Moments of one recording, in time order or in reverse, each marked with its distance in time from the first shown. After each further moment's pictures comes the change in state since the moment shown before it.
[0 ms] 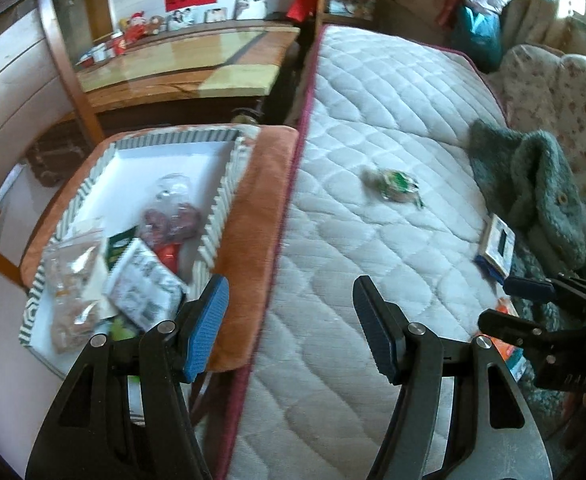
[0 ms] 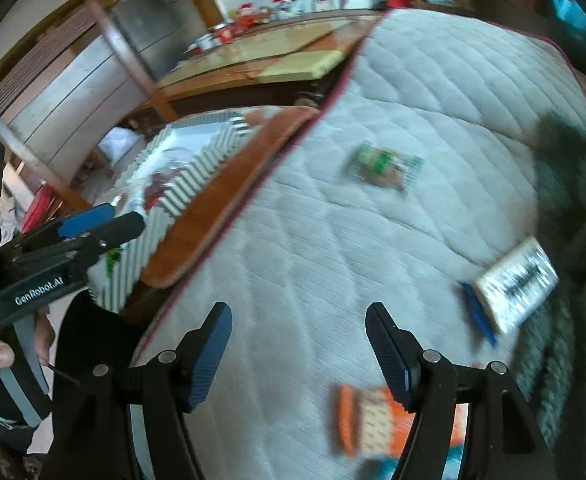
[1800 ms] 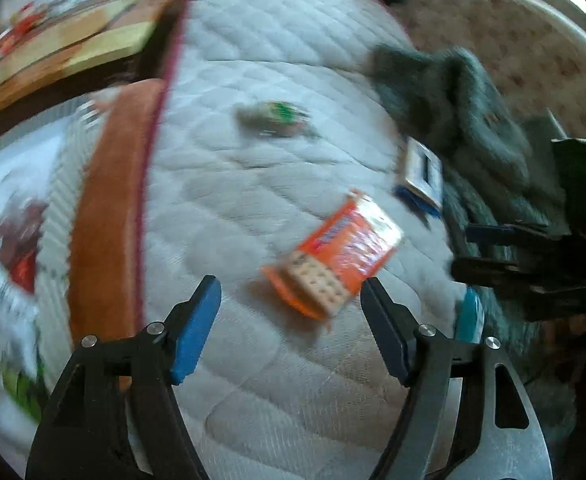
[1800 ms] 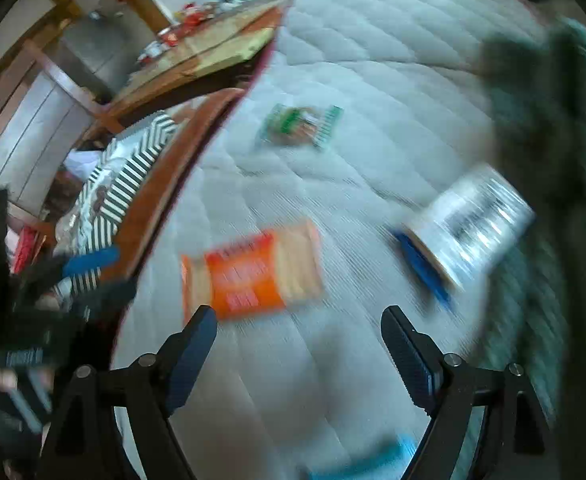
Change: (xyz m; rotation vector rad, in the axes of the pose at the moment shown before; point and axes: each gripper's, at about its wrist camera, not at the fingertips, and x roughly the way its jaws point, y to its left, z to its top) left arm 0.058 -0.055 -0.007 0.255 0.191 -0.339; right arm -0.010 -0.074 -0.036 0.197 0.061 -0.036
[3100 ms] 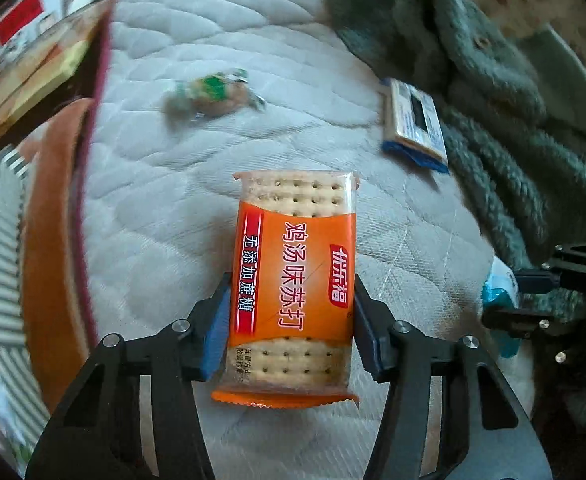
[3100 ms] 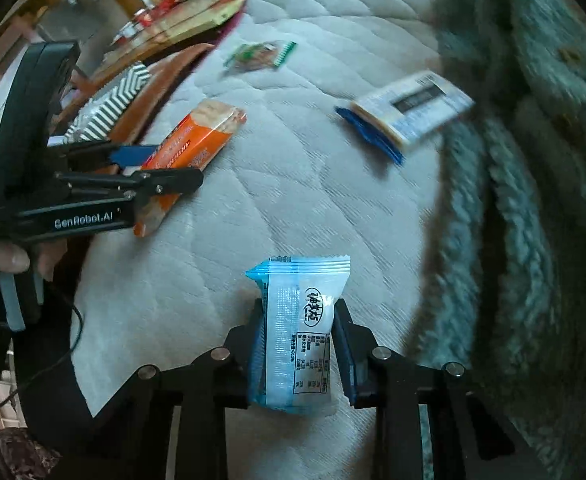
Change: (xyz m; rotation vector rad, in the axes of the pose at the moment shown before) left arm 0.051 -0.026 0.013 0.137 0.070 0.061; right arm 0.009 0.005 -0.060 -0.029 0.061 -0.075
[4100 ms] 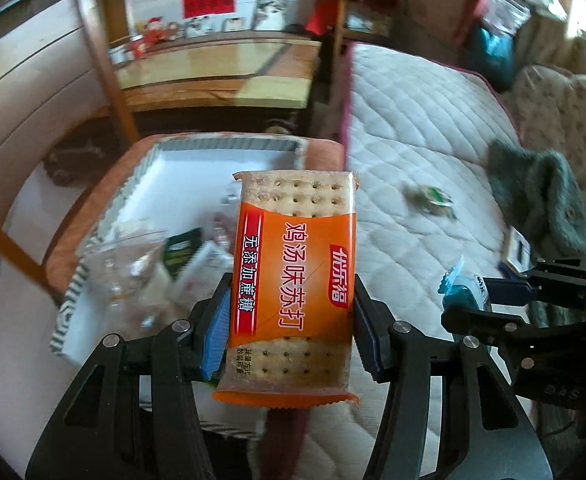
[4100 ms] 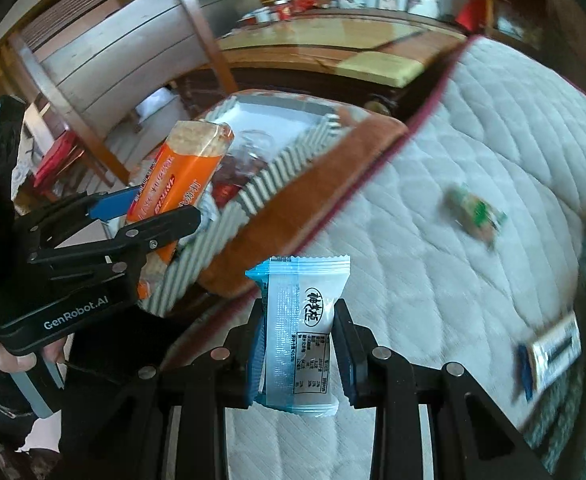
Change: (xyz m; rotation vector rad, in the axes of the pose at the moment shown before) left arm -0.150 0.120 -0.092 -0.465 -0.288 0.326; right arm 0.001 0.200 0.109 -0.420 -0.070 0.131
